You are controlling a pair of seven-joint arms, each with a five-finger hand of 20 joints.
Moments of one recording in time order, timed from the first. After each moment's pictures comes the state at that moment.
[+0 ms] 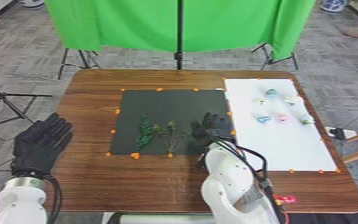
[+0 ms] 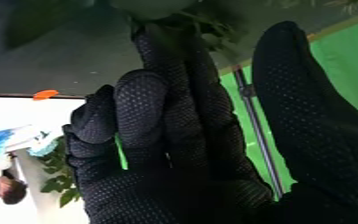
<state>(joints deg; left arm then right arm) 126.0 -63.9 -102.5 -123.7 19.6 22.4 7.0 -95.2 -85.7 63.5 -108.2 -152.8 -12.8 38.5</state>
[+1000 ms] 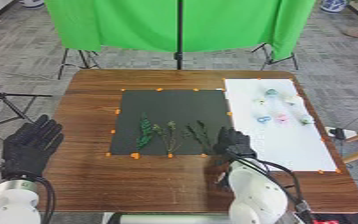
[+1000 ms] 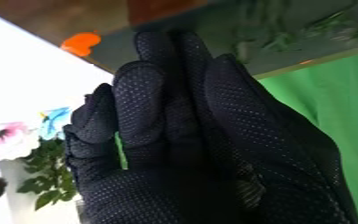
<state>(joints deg) 126.9 -65.7 -105.2 -123.6 19.7 22.4 7.3 -105.9 -76.0 66.8 -121.5 -151.4 -19.7 35.6</state>
